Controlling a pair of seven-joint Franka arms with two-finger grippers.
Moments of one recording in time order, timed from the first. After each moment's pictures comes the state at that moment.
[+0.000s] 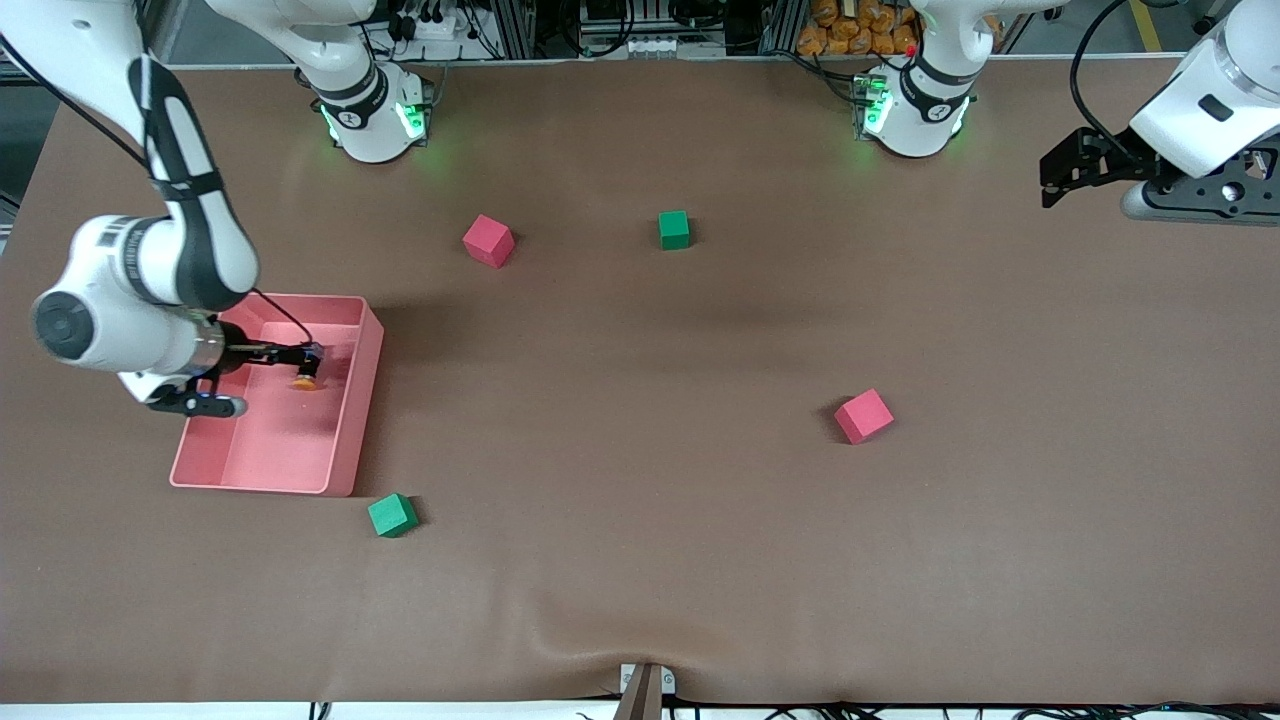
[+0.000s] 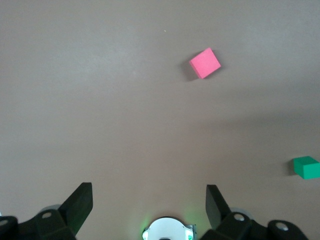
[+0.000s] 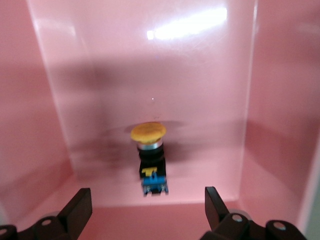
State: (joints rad) left arm 0.03 -0.10 -0.18 -1.62 0.04 1.44 -0.03; right arm -0.05 0.30 -0.06 -2.16 0.03 2.25 -0.02
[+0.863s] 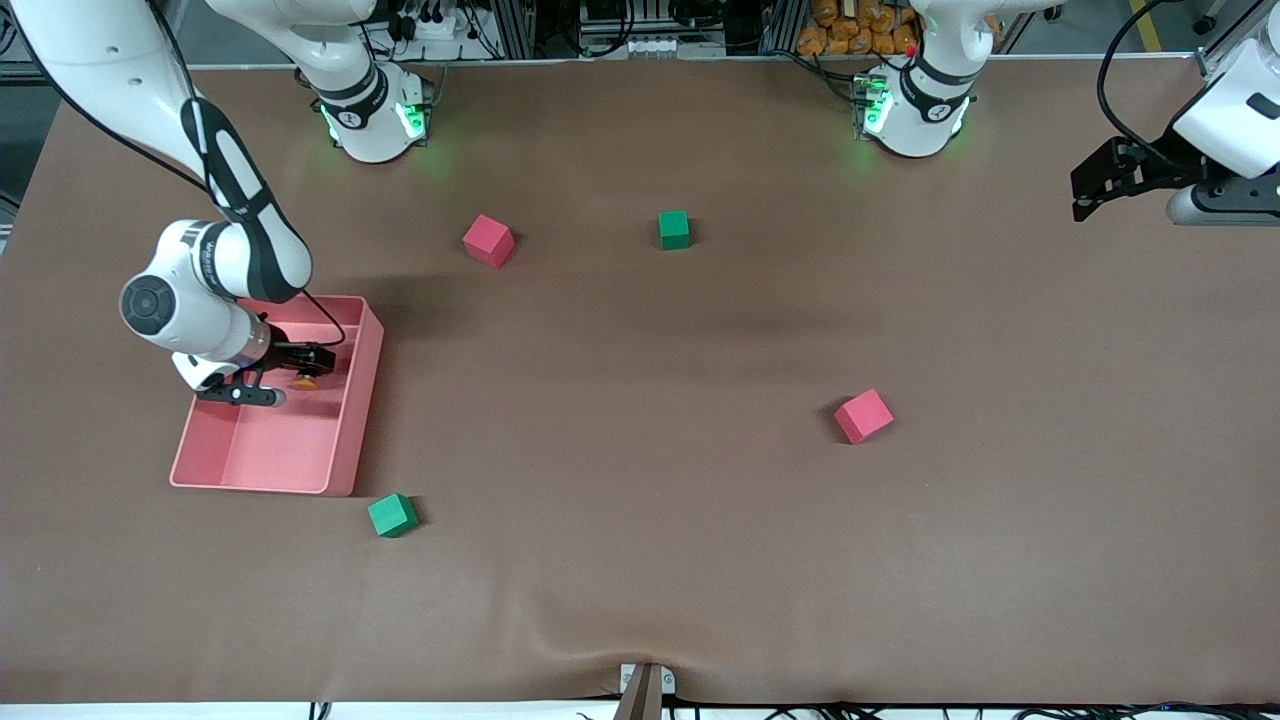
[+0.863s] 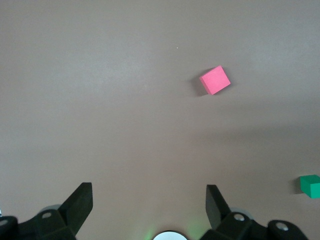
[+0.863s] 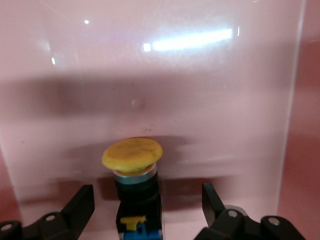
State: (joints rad) left arm 0.06 -0.10 -0.18 -1.61 0.05 1.49 -0.03; right arm -0.05 0.39 -0.06 -2.28 0.03 2.53 -0.05
